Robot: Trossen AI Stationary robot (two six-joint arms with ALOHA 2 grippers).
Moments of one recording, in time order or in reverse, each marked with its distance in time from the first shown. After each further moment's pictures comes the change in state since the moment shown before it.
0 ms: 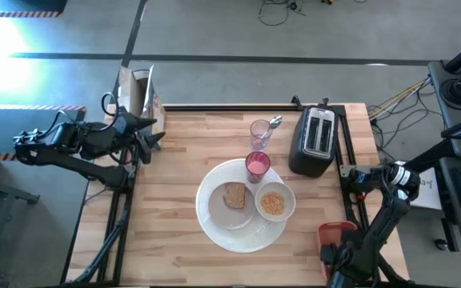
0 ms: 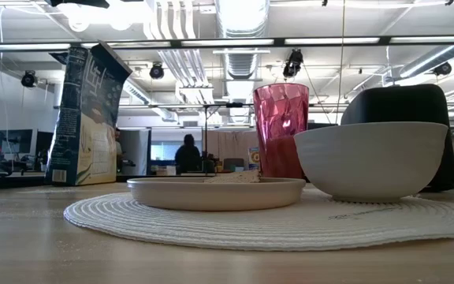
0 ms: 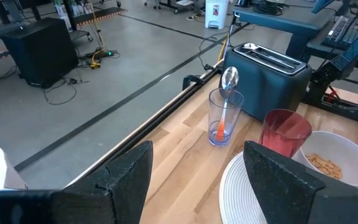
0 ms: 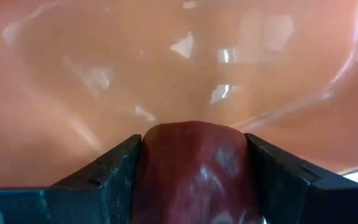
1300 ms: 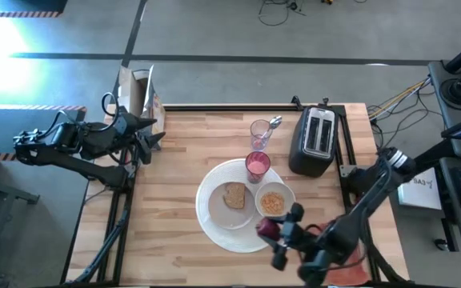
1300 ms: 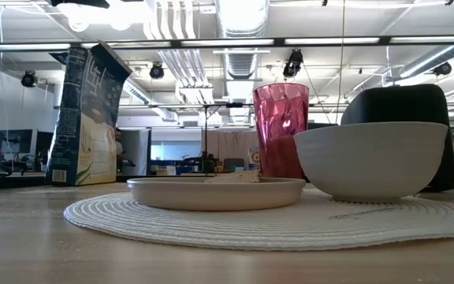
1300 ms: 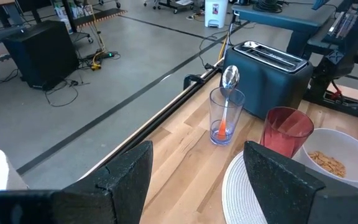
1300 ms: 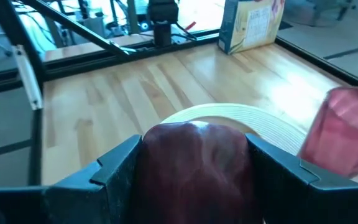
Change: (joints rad) left arm 0.000 0.000 0.000 -0.002 0.000 0.019; right arm -0.298 -0.143 0.188 0.468 1.384 -0.516
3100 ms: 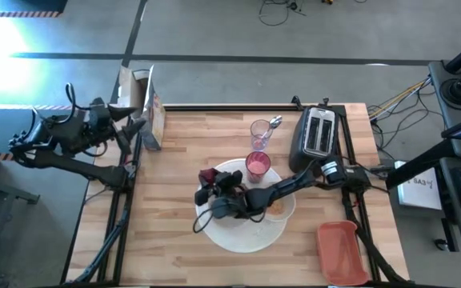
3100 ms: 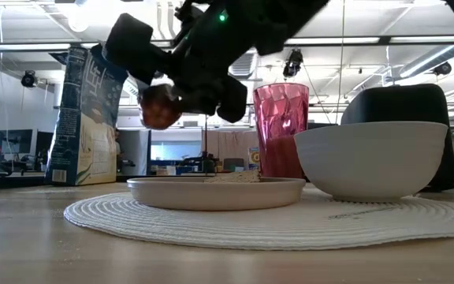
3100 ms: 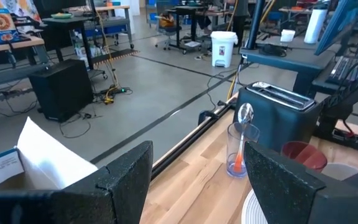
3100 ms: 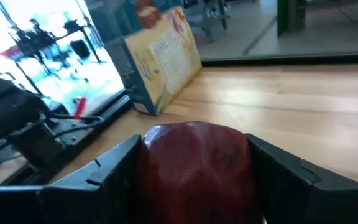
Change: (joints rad) left arm 0.000 -0.167 0.000 0.031 -0.076 0.131; right arm -0.576 0.576 0.220 0.832 0.055 -0.143
